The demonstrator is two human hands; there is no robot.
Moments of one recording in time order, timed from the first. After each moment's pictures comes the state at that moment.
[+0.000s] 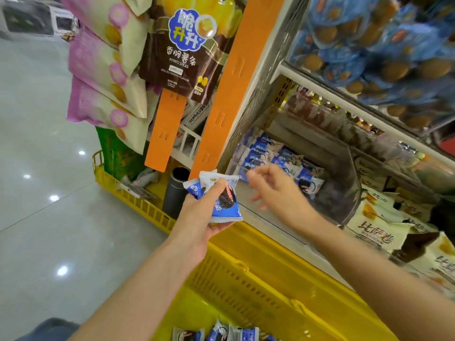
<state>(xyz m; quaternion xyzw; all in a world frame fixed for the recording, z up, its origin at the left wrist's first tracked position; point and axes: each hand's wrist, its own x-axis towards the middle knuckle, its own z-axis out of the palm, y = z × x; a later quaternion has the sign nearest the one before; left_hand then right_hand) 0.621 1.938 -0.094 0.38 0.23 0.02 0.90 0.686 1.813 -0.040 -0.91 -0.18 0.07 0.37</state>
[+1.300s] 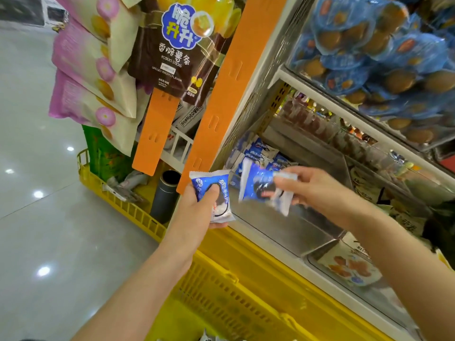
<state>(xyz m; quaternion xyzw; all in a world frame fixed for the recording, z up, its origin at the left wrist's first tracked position) 0.644 1.939 -0.098 0.52 0.18 0.06 0.83 0.727 1.768 0.004 -0.88 -0.15 0.22 0.40</state>
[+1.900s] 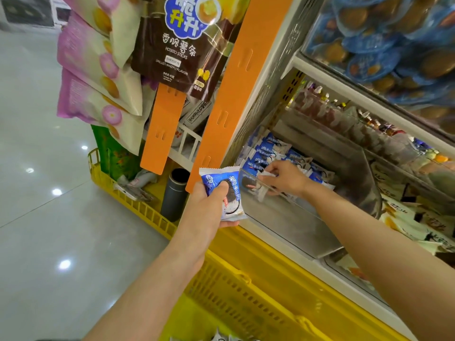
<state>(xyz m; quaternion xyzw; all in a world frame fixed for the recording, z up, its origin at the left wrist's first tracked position) 0.660 1.942 -0.097 0.48 0.21 0.04 0.85 0.822 1.799 -0.074 -0.94 -0.16 0.15 0.28</state>
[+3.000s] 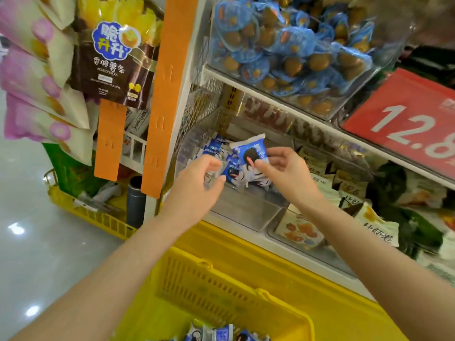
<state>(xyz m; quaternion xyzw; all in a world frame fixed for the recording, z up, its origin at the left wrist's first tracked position) 0.654 1.886 -0.063 0.83 -0.05 0.22 0.51 0.704 1.715 -0.002 -0.88 -0.13 -0.09 0.44</state>
